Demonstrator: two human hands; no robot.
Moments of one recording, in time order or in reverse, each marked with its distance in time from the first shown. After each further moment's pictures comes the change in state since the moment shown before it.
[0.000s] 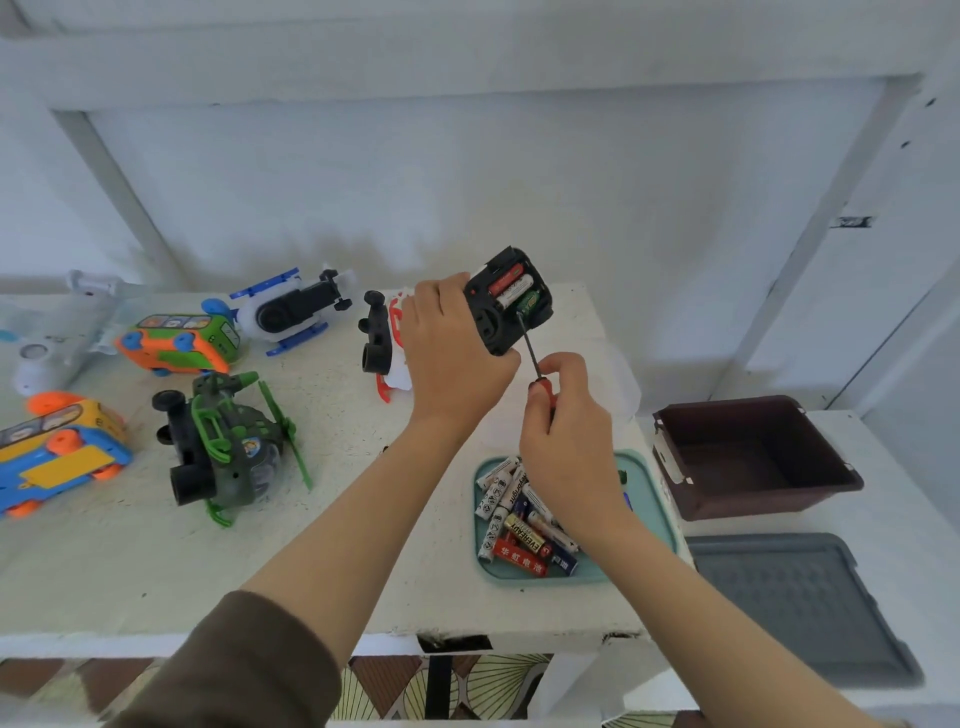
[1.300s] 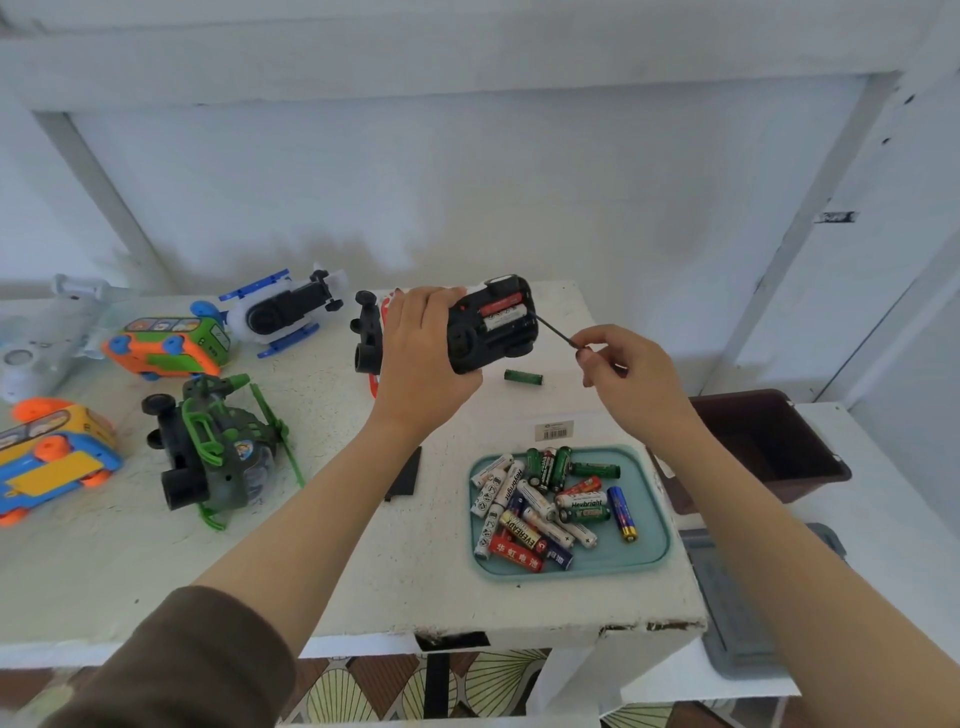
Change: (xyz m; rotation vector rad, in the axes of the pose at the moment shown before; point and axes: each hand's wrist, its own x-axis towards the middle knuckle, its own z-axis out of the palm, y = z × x) left_hand -0.003 -0.036 -0.007 -0.103 -0.108 0.257; right_hand 0.057 0.038 -0.055 -0.084 -0.109 0.102
